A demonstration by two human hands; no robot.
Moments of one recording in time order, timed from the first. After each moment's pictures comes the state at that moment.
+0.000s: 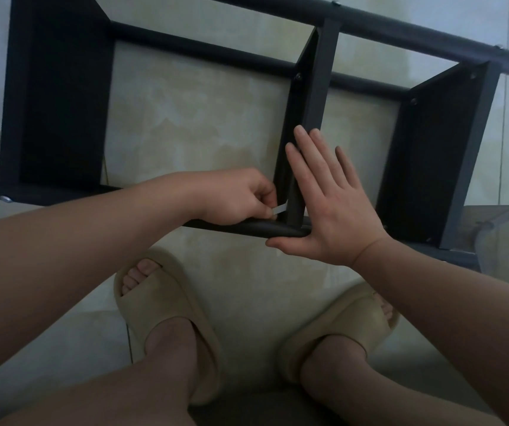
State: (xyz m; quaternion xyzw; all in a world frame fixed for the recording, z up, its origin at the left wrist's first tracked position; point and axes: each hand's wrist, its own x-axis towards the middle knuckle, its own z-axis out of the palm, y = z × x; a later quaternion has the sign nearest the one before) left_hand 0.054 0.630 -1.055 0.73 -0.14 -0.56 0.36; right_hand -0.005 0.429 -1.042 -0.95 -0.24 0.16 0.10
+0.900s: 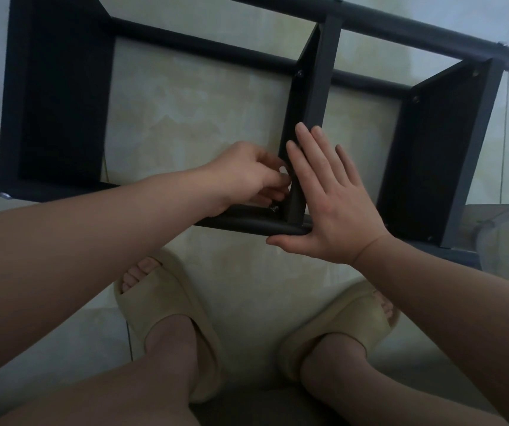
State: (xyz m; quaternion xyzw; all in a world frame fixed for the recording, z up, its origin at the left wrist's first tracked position) left_hand 0.051 0.609 -1.049 0.64 0.16 -0.47 0.59; right_hand -0.006 0.430 -1.039 -0.95 -0.23 0.17 0.10
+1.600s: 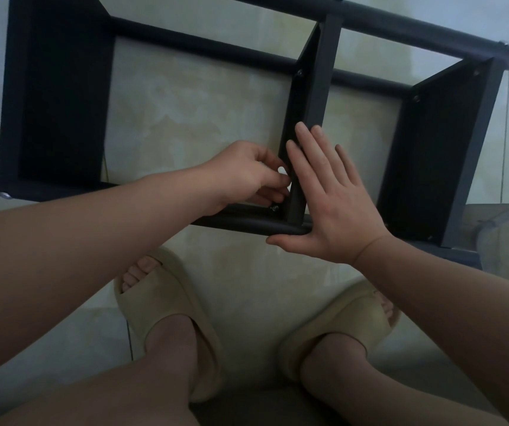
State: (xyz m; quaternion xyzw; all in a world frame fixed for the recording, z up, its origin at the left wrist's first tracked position) left_hand 0.052 0.613 -1.049 0.64 0.16 -0.47 0.59; right_hand -0.006 0.429 -1.042 -0.95 -0.23 0.16 0.11
